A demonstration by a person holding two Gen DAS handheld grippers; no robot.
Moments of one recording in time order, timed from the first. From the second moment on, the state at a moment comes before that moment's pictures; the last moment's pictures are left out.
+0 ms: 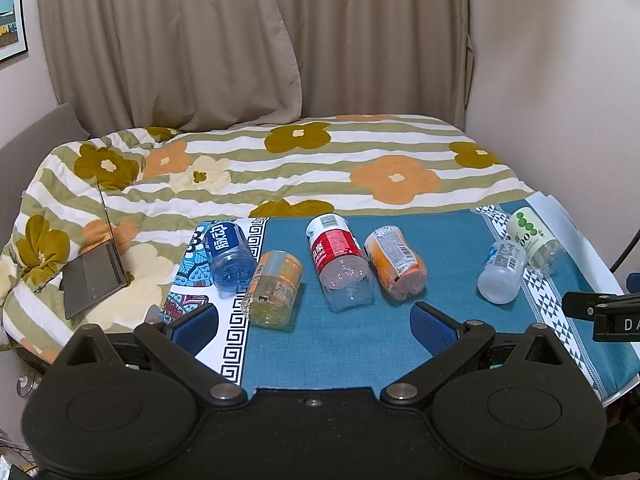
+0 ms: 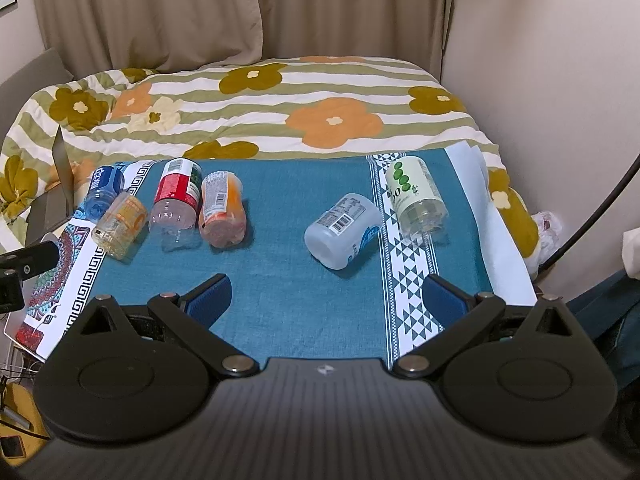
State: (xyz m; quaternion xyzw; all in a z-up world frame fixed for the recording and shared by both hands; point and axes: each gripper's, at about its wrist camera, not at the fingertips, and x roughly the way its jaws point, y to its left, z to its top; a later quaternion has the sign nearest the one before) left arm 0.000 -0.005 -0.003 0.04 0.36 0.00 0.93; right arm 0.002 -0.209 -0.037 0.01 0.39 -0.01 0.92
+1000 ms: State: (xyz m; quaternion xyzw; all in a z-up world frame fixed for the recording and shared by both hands) left arm 0.000 -0.003 -0.003 0.04 0.36 0.00 0.93; right arm 0.001 -0.205 -0.039 0.02 0.39 -0.01 0.92
